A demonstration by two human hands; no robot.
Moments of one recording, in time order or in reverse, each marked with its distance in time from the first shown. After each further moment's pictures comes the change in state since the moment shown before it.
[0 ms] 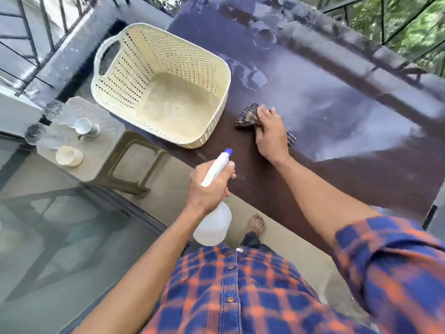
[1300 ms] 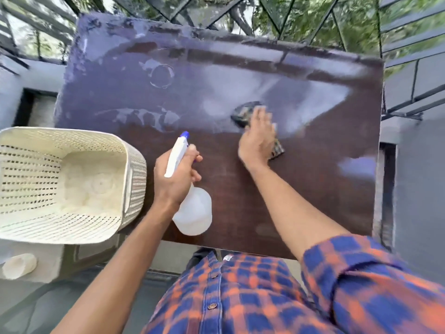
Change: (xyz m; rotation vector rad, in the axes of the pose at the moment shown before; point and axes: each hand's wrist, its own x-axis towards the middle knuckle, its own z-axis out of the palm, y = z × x) left_hand 0.104 0.102 0.100 0.098 -0.118 0.099; right_hand 0.028 0.094 -0.067 -0.189 0.357 0.606
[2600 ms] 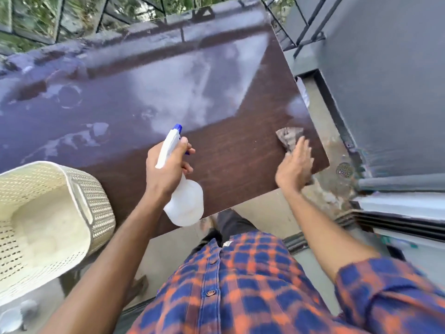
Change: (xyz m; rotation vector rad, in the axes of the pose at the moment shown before) left_hand -0.055 -0.009 0.034 0.227 -0.489 0.158; right_hand -0.220 0.191 -0.060 0.060 0.260 0.741
